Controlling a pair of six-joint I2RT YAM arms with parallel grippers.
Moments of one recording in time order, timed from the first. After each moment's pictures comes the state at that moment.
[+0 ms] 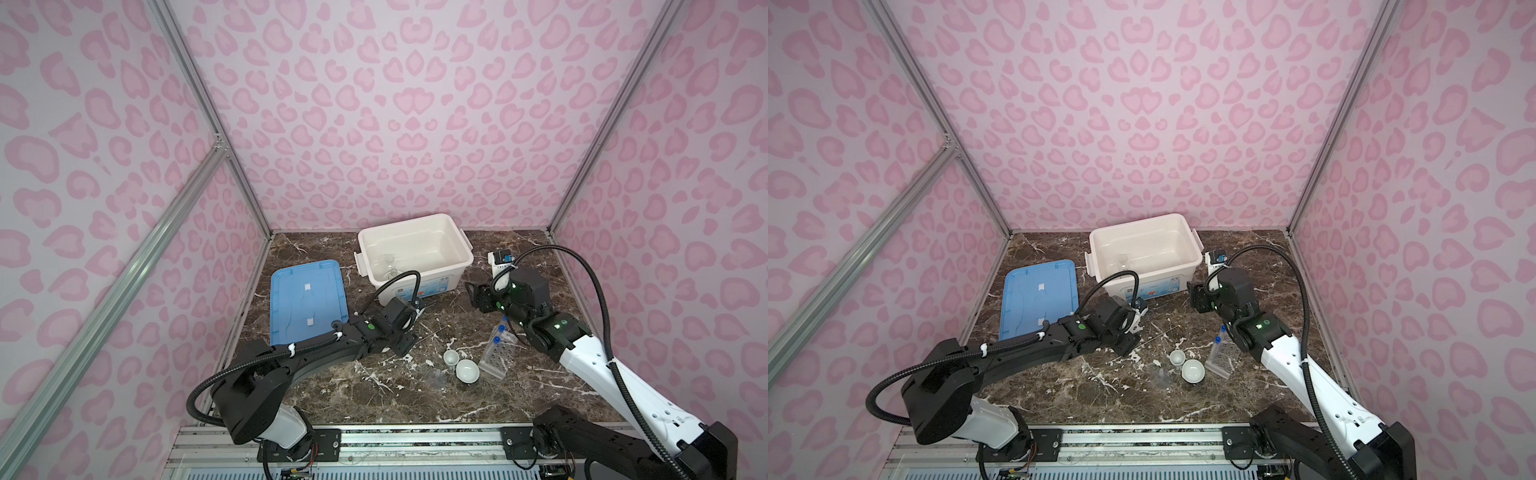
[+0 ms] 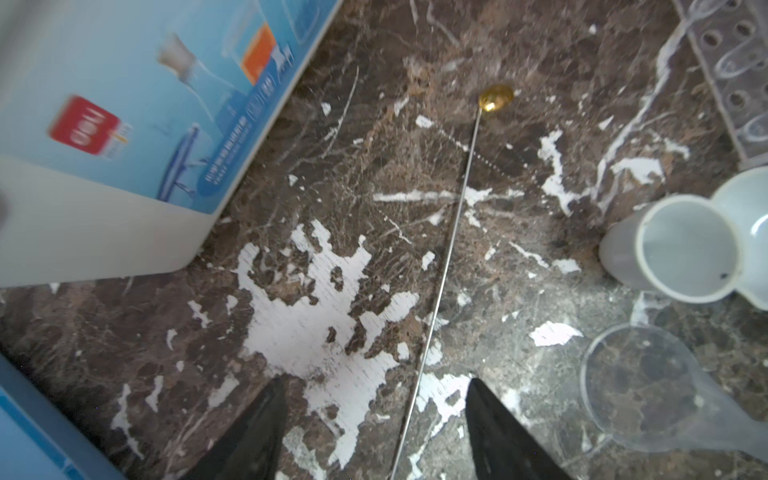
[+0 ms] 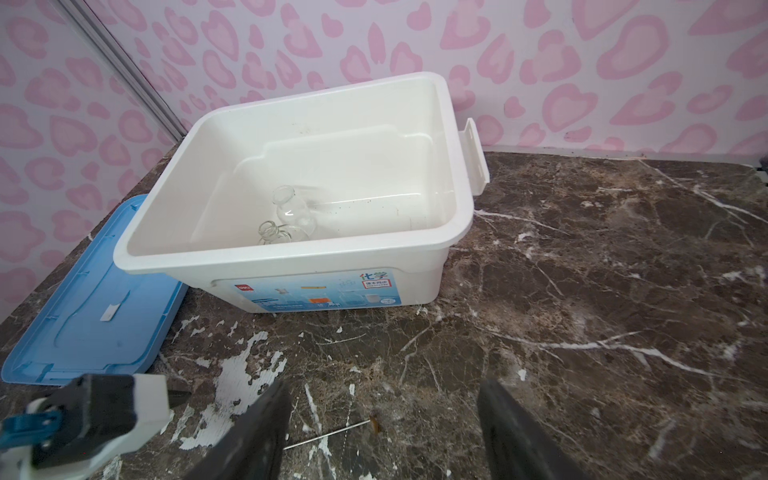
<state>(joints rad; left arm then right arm) -0.86 1.54 0.91 -0.38 -0.11 0.00 0.47 1.05 0.87 -0.30 0.08 0.24</state>
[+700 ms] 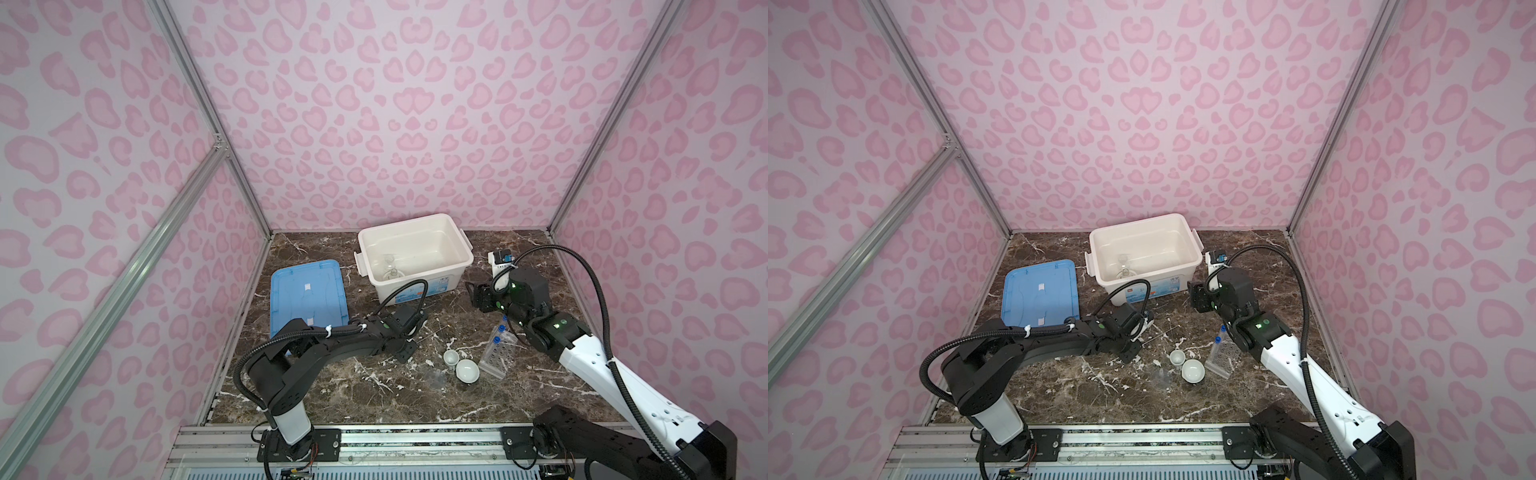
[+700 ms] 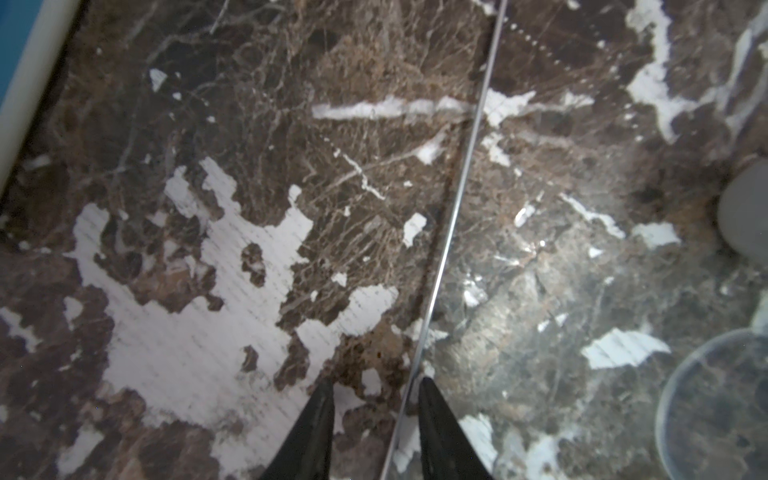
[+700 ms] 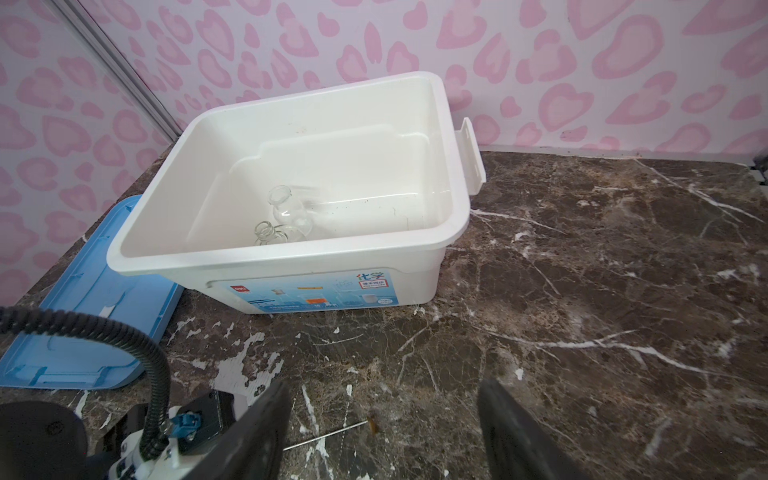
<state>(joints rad) -0.86 1.73 0.94 -0.35 -0.06 -0.02 0.46 1.05 0.87 -0.30 0.09 0.24</state>
